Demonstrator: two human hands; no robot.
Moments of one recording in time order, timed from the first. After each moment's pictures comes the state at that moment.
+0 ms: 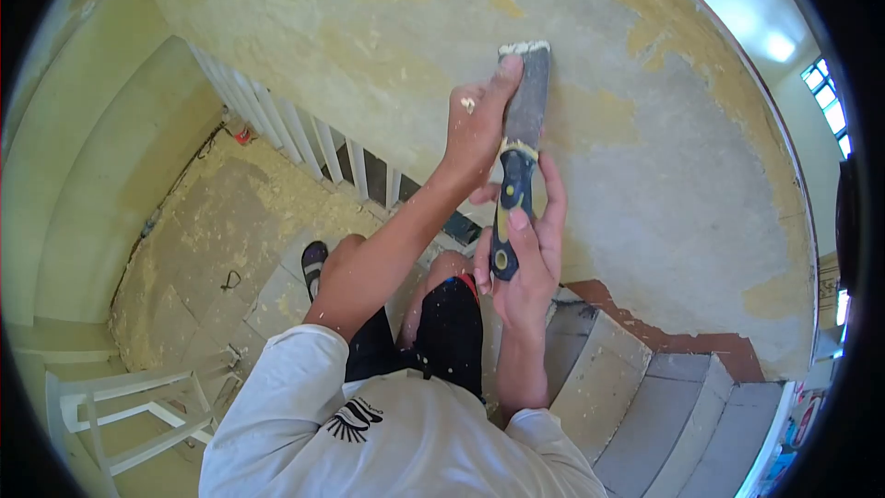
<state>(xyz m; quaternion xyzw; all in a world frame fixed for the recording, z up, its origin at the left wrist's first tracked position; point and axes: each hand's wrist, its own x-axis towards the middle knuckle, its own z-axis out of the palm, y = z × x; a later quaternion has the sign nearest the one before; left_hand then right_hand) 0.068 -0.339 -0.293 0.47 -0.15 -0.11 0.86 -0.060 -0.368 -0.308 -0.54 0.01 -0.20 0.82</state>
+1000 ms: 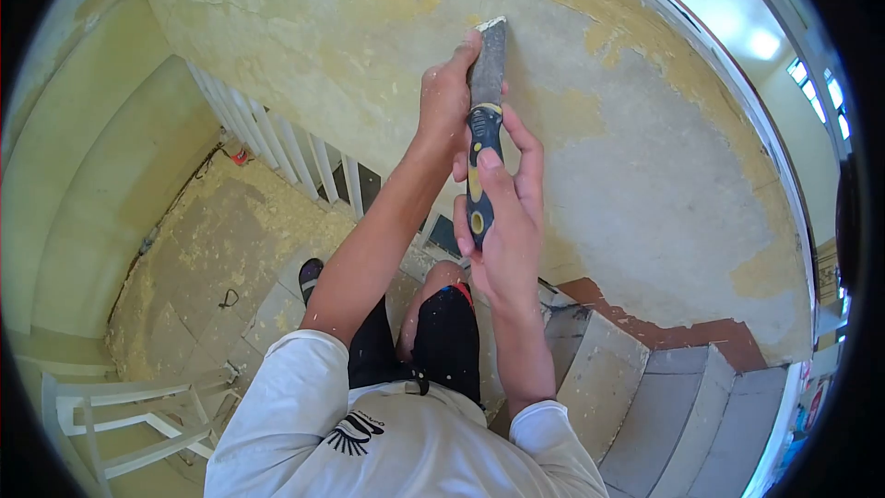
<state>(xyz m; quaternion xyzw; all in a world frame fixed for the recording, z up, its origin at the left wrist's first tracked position) 0.077 -0.327 -0.258 0.47 -0.09 -0.10 0.87 -0.049 -0.349 -0.259 -0.55 0.01 -0.20 0.81</state>
